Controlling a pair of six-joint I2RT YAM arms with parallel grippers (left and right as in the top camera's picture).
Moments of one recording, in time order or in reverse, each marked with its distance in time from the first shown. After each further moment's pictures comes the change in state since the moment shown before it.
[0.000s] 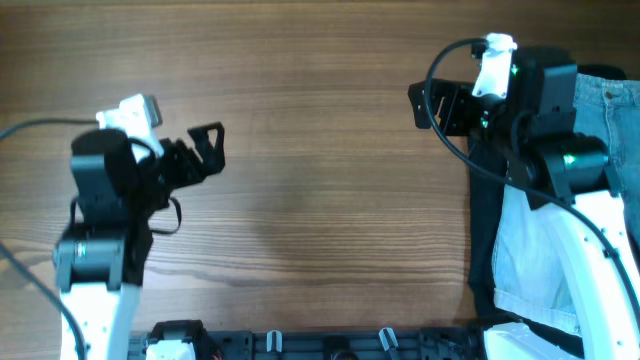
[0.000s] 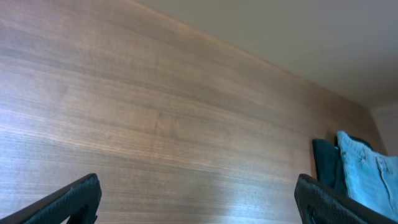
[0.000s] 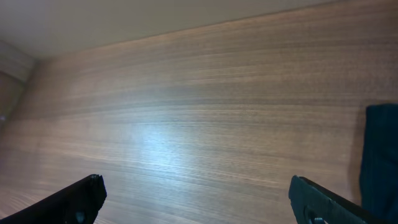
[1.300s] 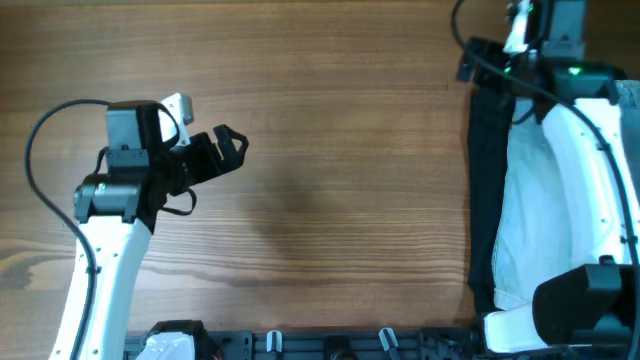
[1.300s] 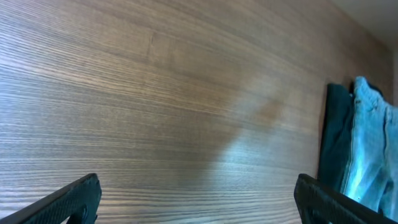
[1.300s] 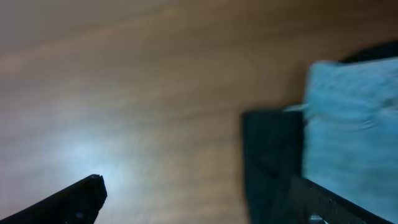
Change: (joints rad) left arm -0.031 0.251 0.048 -0.132 0.111 0.005; right arm -0.187 0.362 0.250 -0.073 0.247 -0.051
